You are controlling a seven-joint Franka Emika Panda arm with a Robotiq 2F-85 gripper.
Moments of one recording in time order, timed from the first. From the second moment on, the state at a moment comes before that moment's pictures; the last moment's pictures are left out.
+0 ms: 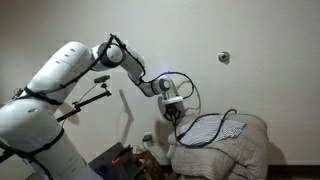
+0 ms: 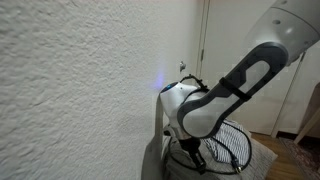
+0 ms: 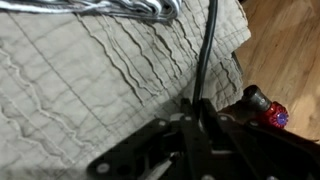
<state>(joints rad) 0.19 1.01 0.15 -1.54 -0.27 2.14 -0.66</state>
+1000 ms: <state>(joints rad) 0.21 0.66 0.09 -1.93 -0.34 2.40 -0.11</state>
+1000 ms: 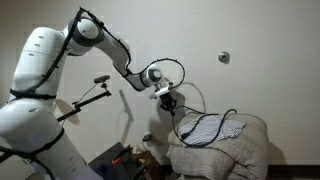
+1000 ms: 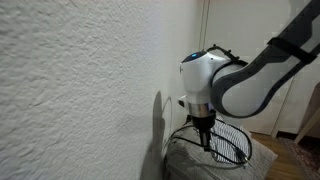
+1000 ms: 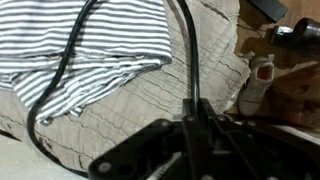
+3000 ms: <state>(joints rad) 0.19 0.37 -0.11 -2.34 -0.39 2.48 0.09</state>
